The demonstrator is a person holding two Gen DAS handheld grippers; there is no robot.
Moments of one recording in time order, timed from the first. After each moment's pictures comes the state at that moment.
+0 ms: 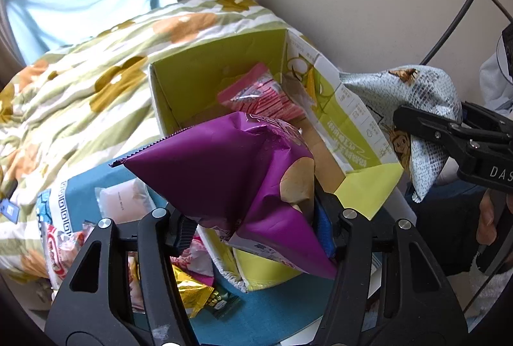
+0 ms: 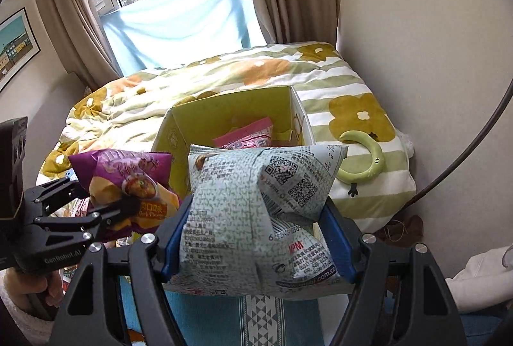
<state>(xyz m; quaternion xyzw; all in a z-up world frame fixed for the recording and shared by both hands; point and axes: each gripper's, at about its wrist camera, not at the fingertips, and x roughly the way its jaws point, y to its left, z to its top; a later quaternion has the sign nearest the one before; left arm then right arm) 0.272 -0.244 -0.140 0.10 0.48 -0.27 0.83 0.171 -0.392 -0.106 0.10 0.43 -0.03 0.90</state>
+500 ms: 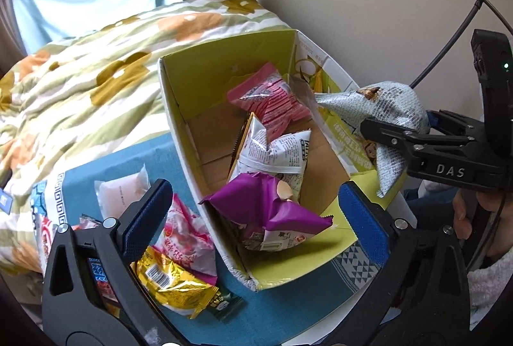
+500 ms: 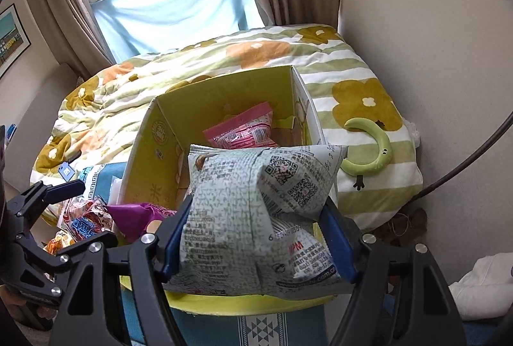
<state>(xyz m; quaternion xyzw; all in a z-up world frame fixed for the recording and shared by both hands) 0.269 -0.217 -0.145 0.06 0.47 -0.27 0.84 0.207 -0.390 -0.138 0.09 0.46 -0.03 0.88</state>
